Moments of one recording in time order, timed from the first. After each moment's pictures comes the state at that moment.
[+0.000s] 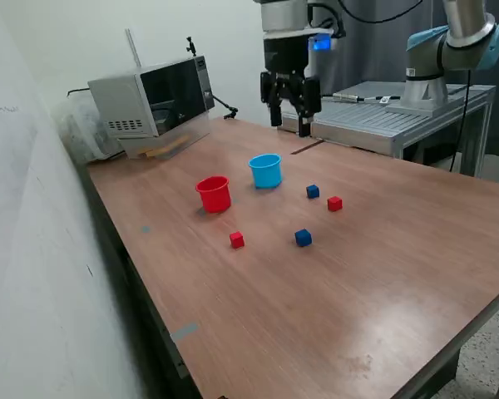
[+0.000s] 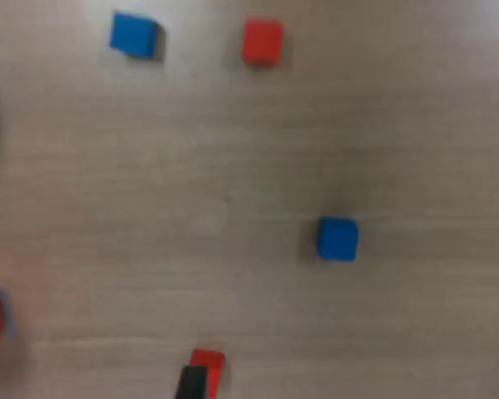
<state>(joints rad) 0.11 -0.88 1.08 -1.82 -1.63 3.31</state>
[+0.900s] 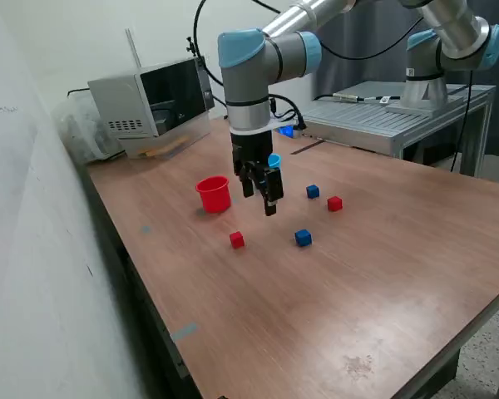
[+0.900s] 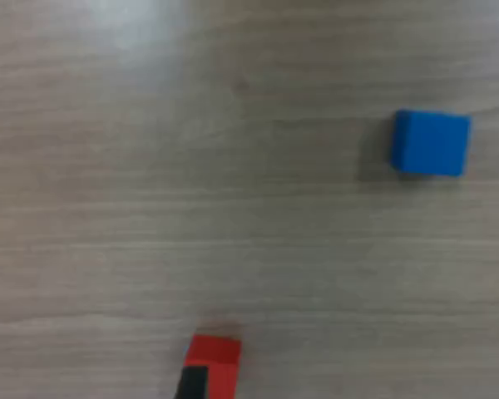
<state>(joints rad) 0.07 -0.59 0.88 -1.91 -1.64 3.28</state>
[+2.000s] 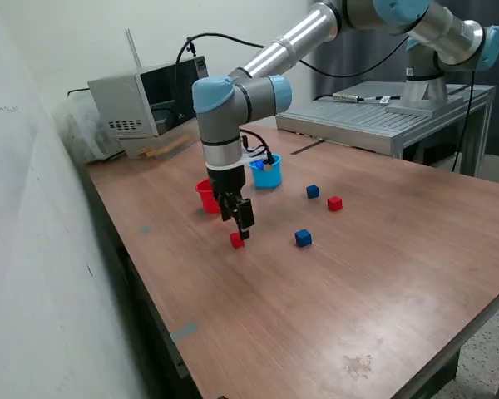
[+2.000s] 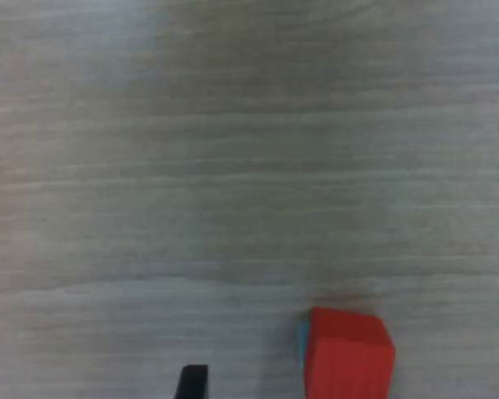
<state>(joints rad) 0.00 -0.45 0.77 -1.95 -1.64 3.21</state>
